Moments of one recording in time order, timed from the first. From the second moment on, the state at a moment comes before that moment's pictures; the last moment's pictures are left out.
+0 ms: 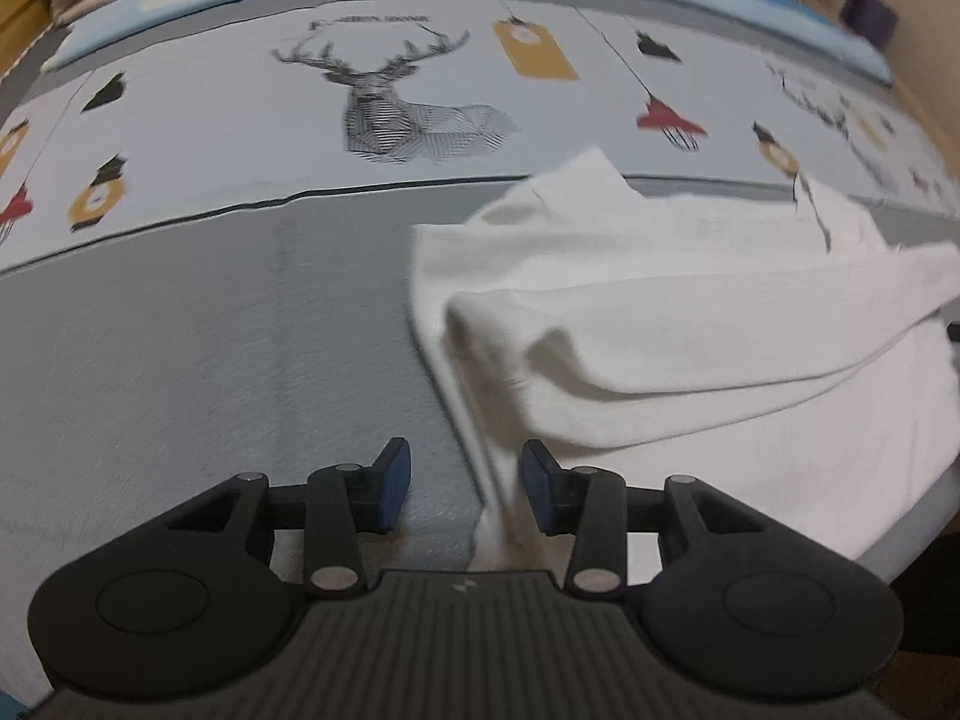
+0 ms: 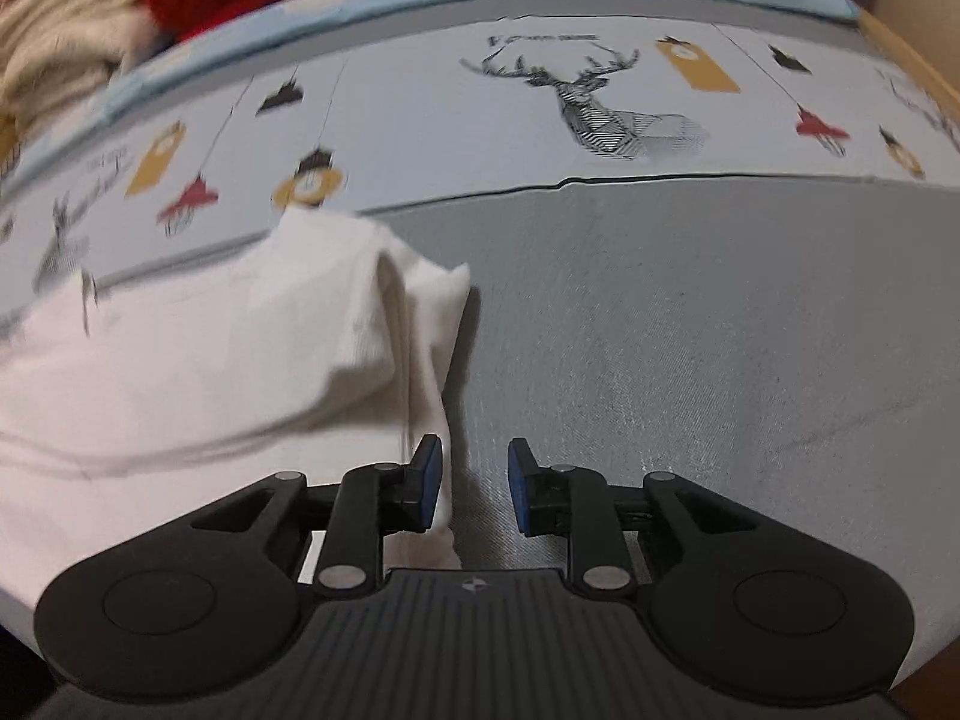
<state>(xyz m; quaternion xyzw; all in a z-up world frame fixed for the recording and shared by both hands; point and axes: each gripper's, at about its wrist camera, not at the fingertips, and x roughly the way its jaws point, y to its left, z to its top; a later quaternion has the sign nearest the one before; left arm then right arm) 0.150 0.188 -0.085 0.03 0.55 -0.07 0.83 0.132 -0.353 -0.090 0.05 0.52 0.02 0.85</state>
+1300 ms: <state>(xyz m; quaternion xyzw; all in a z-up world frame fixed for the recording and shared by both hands) 0.222 0.196 -0.082 -0.09 0.48 -0.05 0.87 0.215 -0.327 -0.093 0.13 0.47 0.01 0.87</state>
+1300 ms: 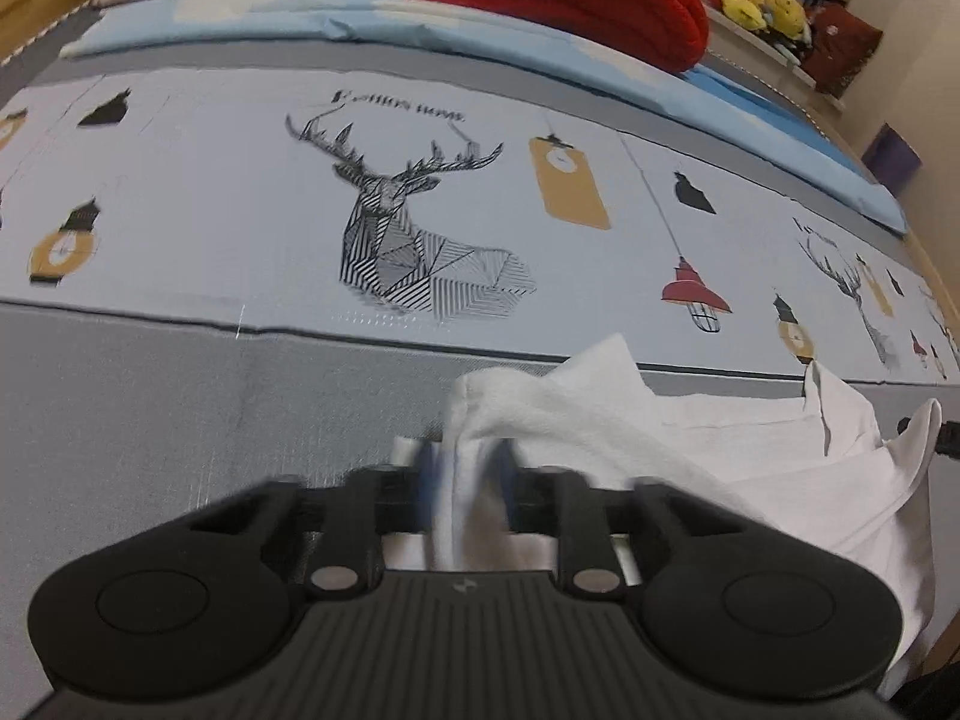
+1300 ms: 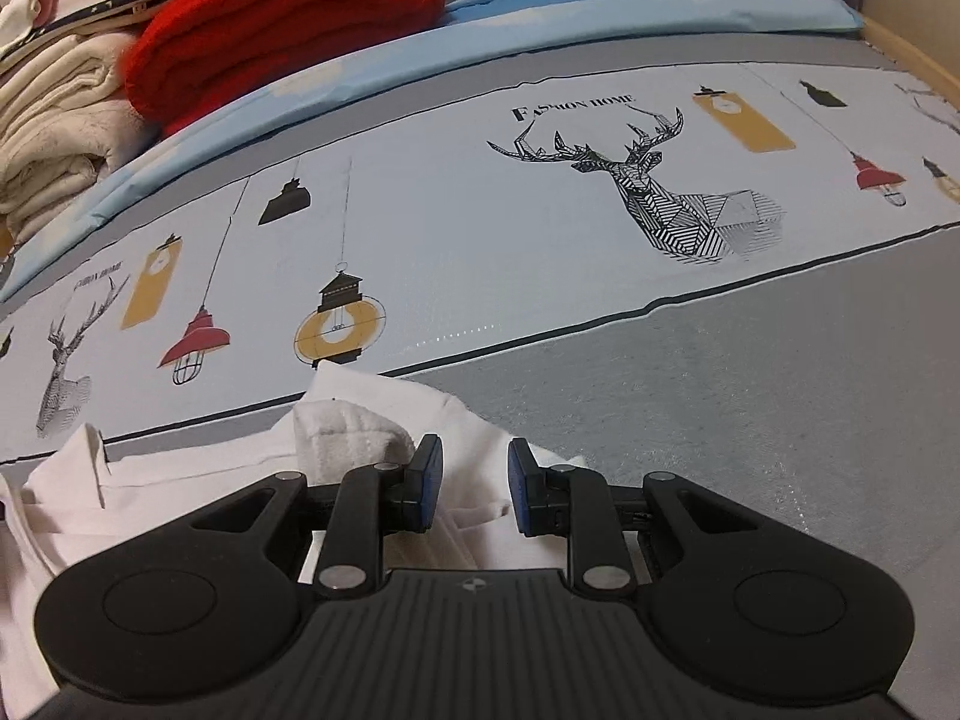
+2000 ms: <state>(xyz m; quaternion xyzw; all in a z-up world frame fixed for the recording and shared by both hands) 0.223 0.211 -0.083 -0.11 0.49 0.00 0.87 0.195 -0.371 -0.078 0.20 0.44 -0.01 0.87</state>
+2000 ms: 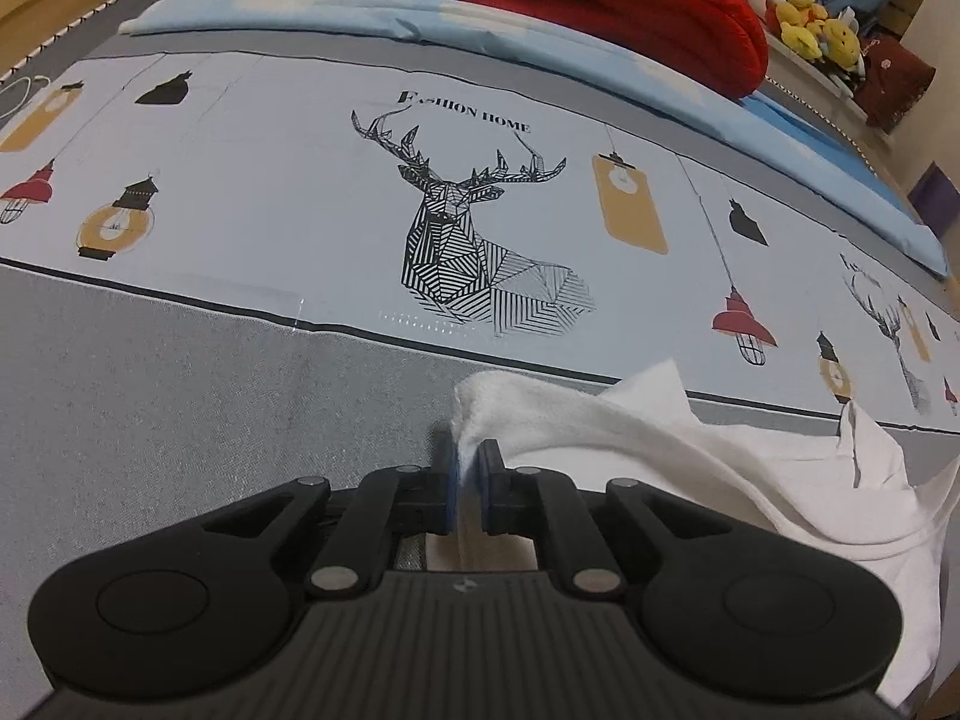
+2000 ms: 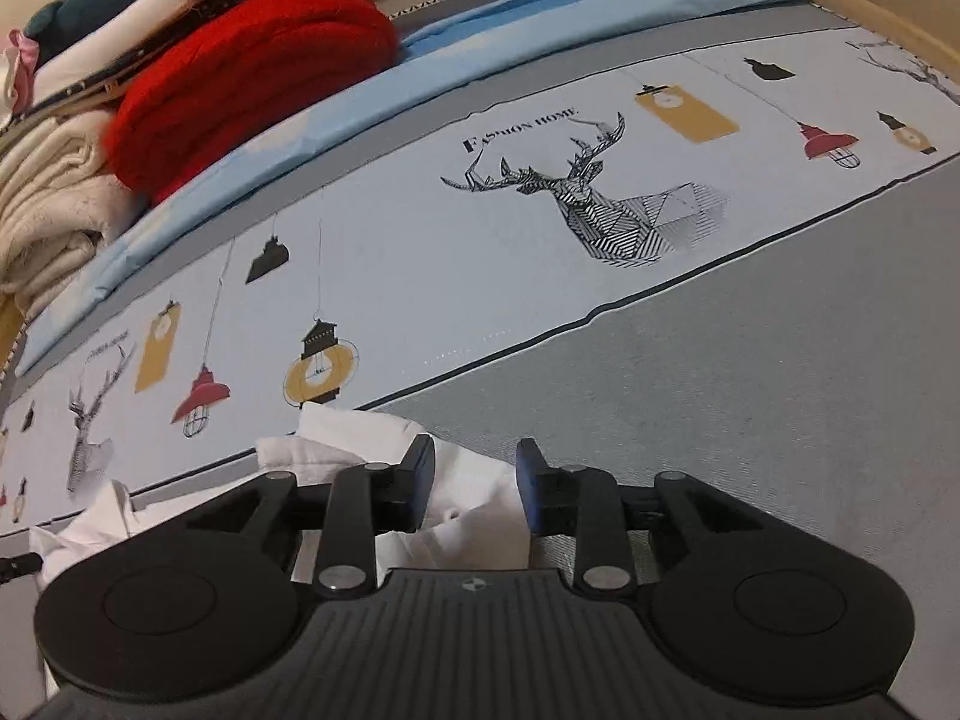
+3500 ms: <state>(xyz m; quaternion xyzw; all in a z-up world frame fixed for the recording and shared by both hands) 0.142 0.219 -0.075 -0.16 0.58 -0.04 0.80 0.160 -0.332 -0.076 0.16 0.51 -0.03 0.85</state>
